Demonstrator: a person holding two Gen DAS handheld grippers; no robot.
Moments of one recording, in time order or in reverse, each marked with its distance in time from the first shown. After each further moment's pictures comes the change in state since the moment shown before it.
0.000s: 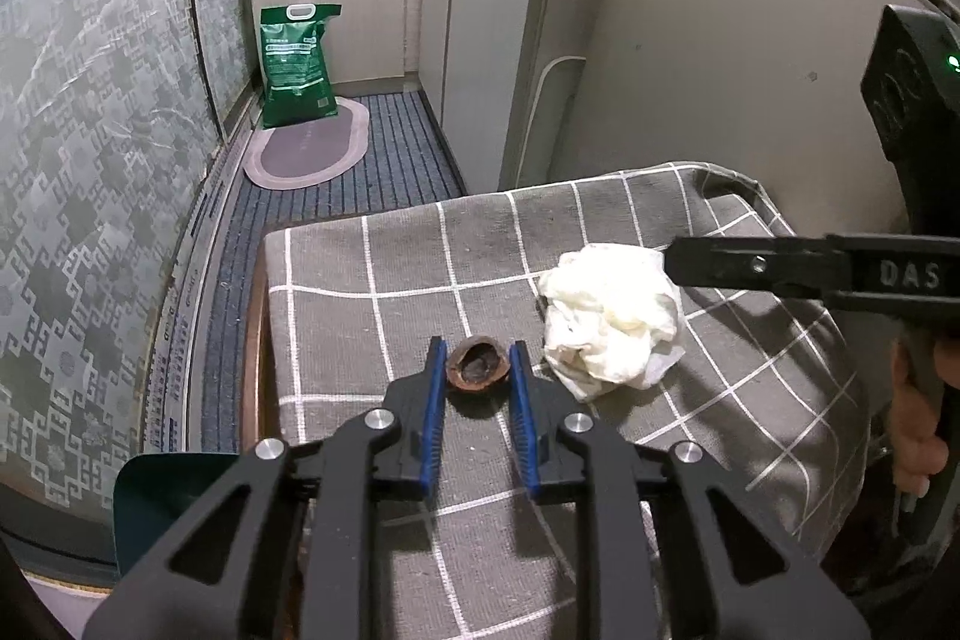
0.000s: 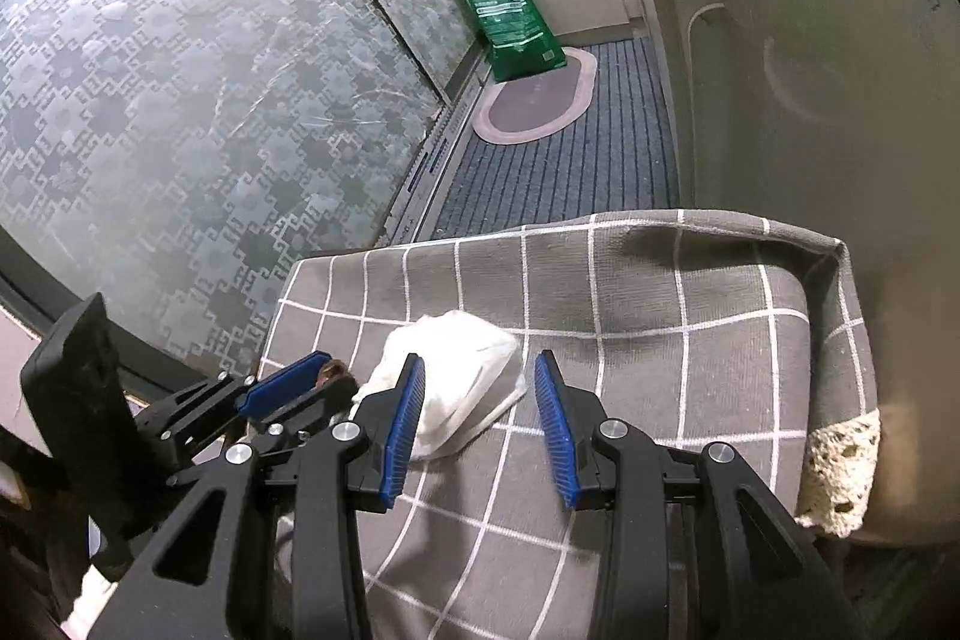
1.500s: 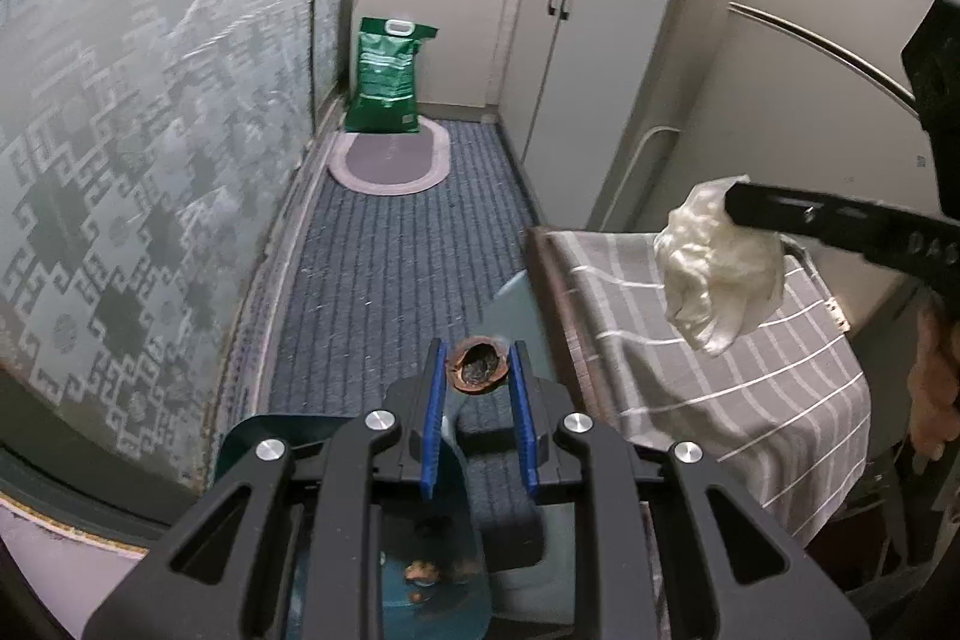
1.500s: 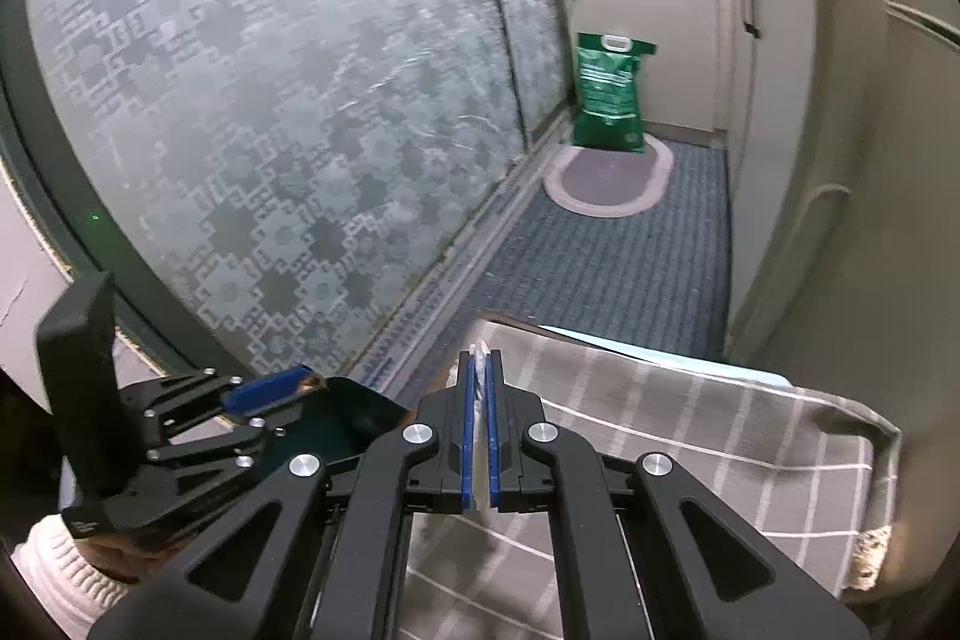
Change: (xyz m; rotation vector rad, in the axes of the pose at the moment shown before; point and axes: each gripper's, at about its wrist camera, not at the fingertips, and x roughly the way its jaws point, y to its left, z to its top) left arm -0.086 0.111 -0.030 -0.159 -0.086 0.076; right arm 0.000 0.155 0.013 -0.343 -0.080 -0.002
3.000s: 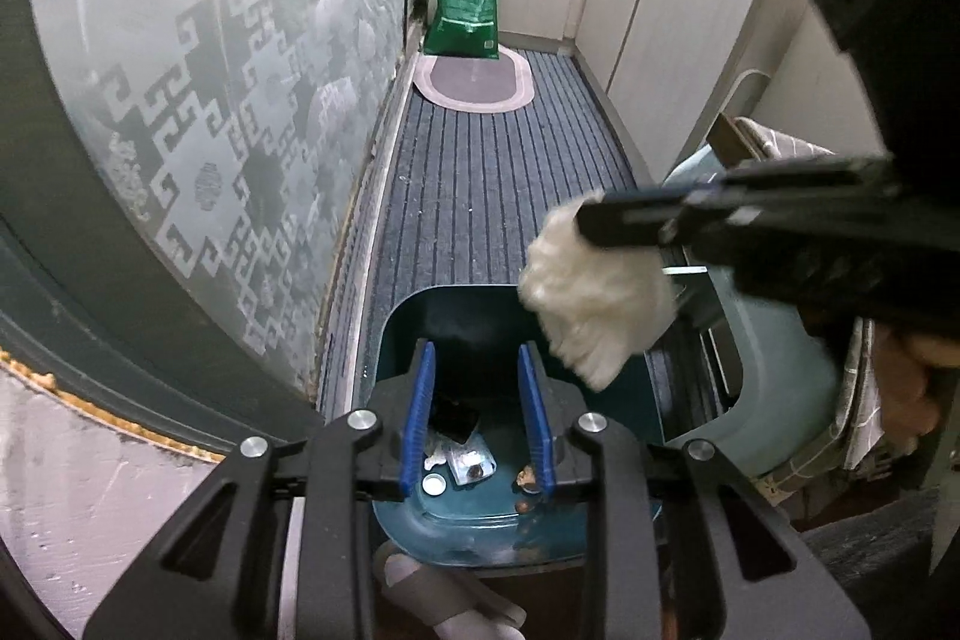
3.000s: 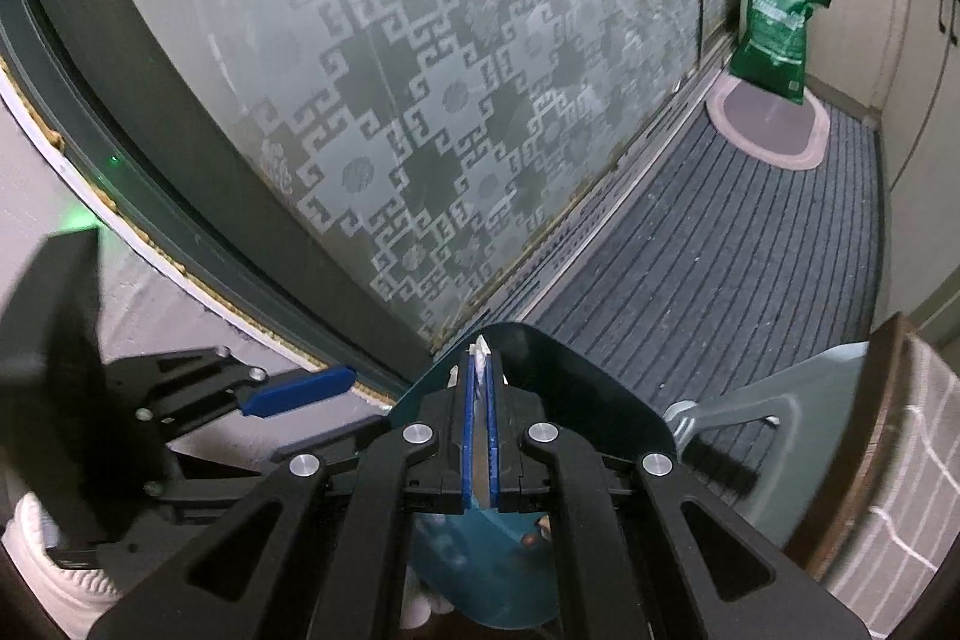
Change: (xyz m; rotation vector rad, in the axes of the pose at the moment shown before) left arm -0.033 0.118 -0.060 -0.049 0.158 0.101; right arm 0.149 0.157 -0.017 -0.149 0.289 0.183
